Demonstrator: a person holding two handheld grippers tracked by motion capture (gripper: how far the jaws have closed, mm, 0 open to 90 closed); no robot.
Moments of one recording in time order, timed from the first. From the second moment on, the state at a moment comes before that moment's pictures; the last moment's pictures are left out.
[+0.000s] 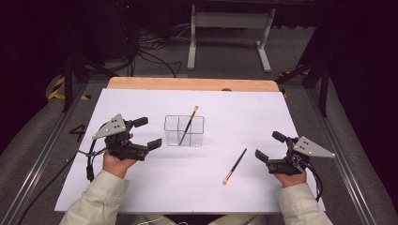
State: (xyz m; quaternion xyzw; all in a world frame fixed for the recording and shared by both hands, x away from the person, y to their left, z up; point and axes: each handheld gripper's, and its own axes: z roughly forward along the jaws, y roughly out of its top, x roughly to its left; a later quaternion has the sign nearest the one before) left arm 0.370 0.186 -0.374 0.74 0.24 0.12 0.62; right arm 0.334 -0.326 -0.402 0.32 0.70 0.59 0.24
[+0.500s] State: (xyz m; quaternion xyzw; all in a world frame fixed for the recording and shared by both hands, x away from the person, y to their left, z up) left arm 0.366 0.201 -0.379 0.73 0.25 0.12 0.62; right arm 0.341 -0.317 -0.377 0.30 0.72 0.59 0.22
